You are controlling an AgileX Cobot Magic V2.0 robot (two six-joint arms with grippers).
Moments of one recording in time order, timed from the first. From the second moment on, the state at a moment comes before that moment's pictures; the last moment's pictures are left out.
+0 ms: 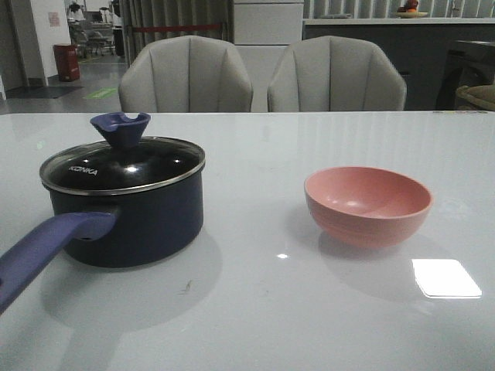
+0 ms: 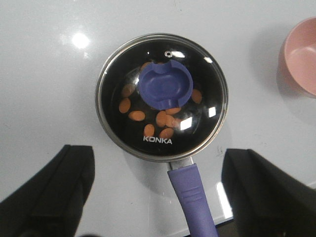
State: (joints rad) left arm -0.35 1.34 -1.44 -0.07 1.13 -0.04; right arm 0.37 0.27 -0.20 0.12 0.09 -0.10
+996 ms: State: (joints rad) left arm -0.35 -0.01 -0.33 -0.06 0.53 -0.04; right arm 0.37 0.27 -0.20 0.12 0.09 -0.10
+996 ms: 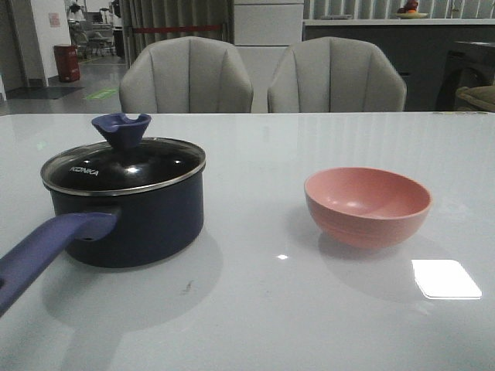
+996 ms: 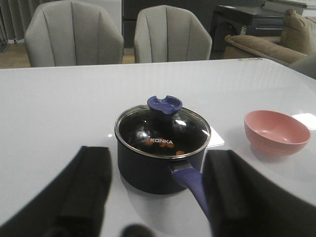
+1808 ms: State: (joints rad) left arm -0.35 -0.01 -0.33 -0.05 0.51 -0.04; right arm 0.37 0.27 -0.20 0.12 0.09 -0.10
